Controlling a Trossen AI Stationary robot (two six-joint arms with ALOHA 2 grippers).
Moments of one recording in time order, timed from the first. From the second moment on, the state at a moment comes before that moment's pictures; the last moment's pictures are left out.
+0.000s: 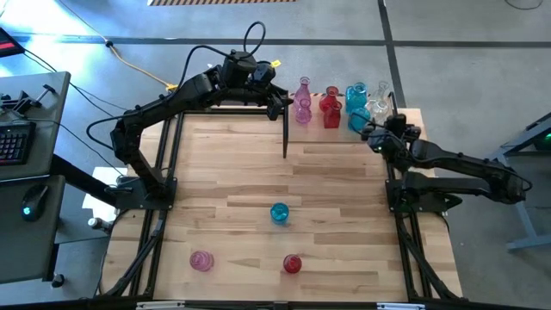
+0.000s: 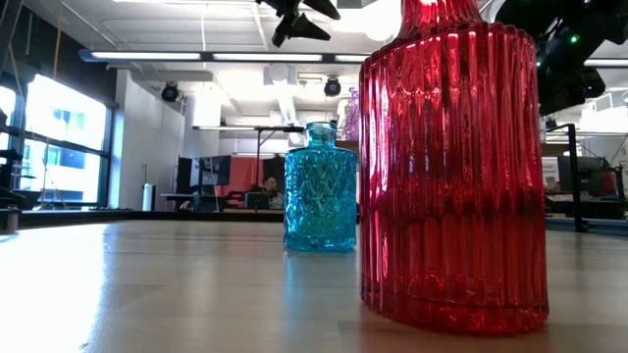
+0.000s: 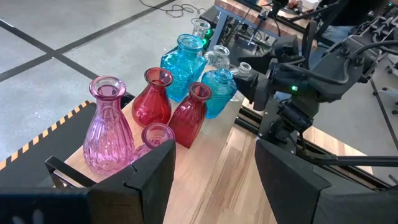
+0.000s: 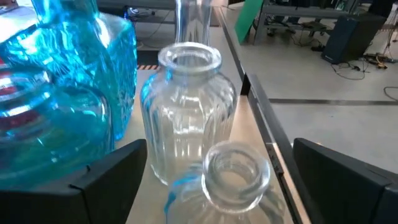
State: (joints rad) left arm 0.44 1.68 1.81 -0.56 0.15 -0.23; right arm -0.38 0.74 0.58 -0.67 1.10 0.74
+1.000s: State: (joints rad) left arm 0.44 1.68 1.81 -0.56 0.15 -0.23; right arm -0.38 0.70 0.94 -0.71 0.91 0.38
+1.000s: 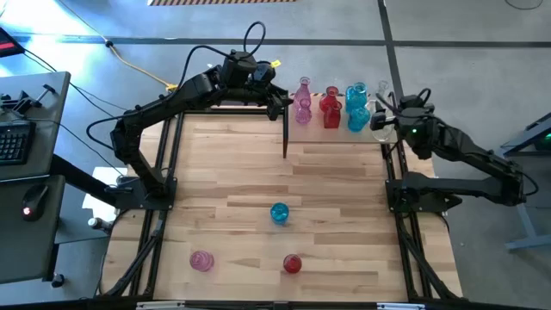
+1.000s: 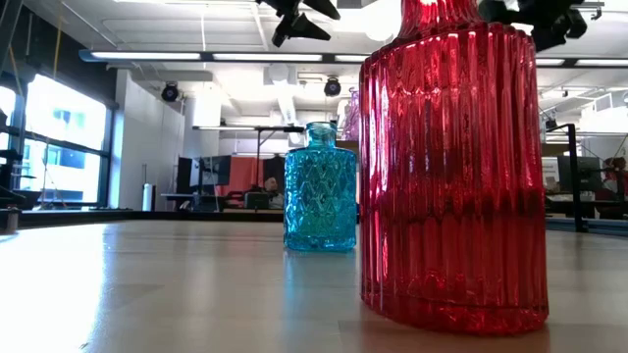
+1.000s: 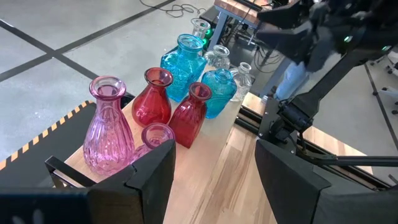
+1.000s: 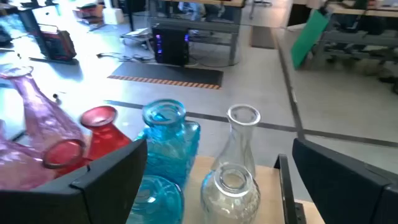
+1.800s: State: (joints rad) left arm 0.44 1.68 1.81 -0.55 0.15 -0.29; right arm -0.43 0.71 1.10 -1.30 0.81 0.75
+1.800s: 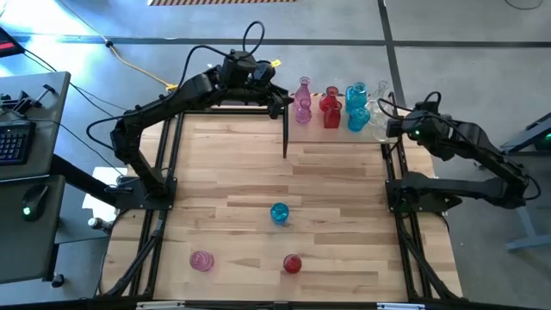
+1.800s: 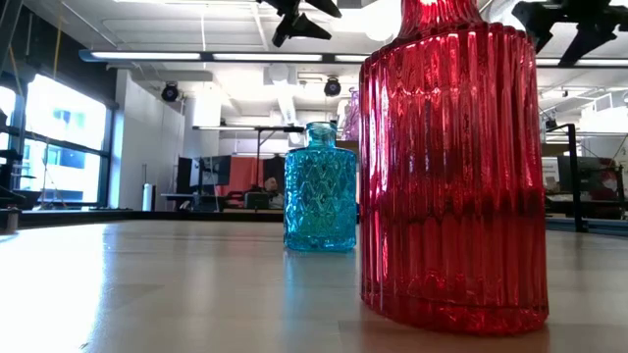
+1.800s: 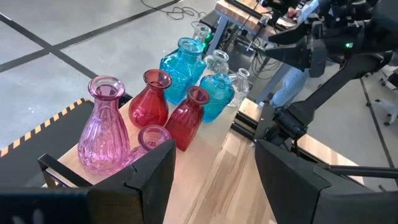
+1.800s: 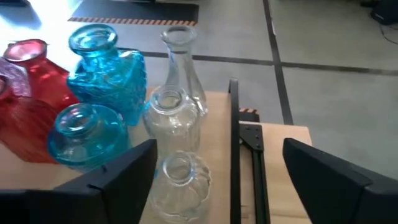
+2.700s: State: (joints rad) left arm 0.42 1.68 1.81 -0.55 0.15 -0.29; right arm -0.70 0.76 1.10 -1.03 0.49 0.61
